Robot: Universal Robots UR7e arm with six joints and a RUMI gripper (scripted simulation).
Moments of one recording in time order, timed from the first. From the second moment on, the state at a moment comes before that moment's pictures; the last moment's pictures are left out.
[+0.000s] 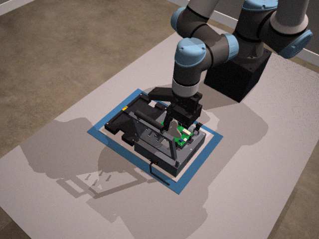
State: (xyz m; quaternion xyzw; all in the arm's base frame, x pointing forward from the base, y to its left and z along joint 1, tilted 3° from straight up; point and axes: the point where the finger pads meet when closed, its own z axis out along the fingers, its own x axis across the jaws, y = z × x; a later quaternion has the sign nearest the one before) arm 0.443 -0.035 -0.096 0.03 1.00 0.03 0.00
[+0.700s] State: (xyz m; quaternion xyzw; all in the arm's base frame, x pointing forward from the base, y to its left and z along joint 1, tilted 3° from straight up) arm 0.443 -0.035 -0.097 0.03 1.00 0.03 0.00
